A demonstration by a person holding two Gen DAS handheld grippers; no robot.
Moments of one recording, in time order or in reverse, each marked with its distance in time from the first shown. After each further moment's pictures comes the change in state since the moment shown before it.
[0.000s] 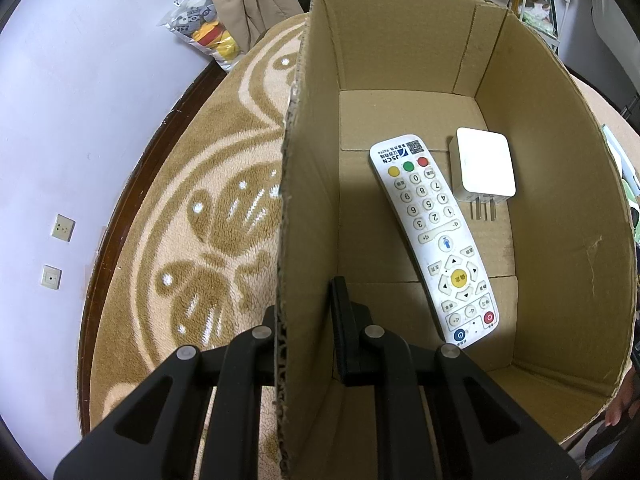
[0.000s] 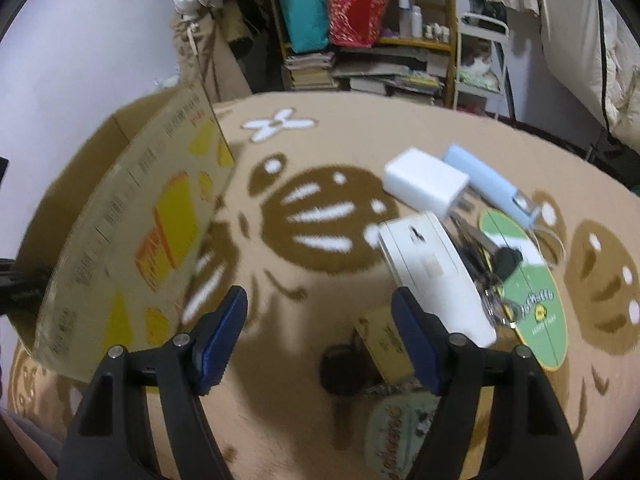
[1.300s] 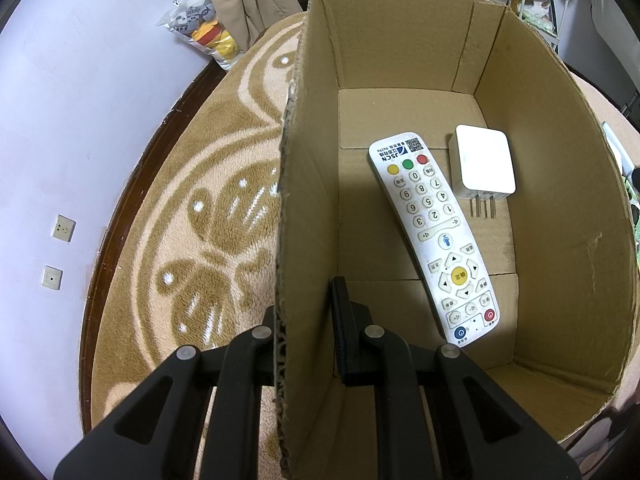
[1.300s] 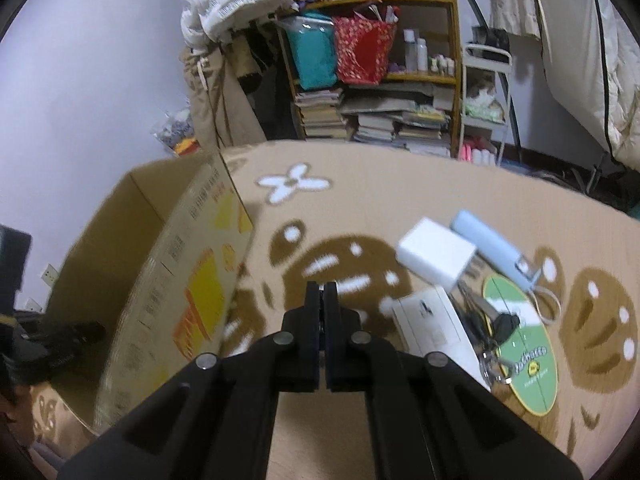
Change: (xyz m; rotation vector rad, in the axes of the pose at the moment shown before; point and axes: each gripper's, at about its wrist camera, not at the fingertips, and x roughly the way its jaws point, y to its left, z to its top) left arm -0.002 -0.001 -0.002 0.005 0.003 0.002; right arm -0.027 0.020 0.051 -0.015 -0.156 0.060
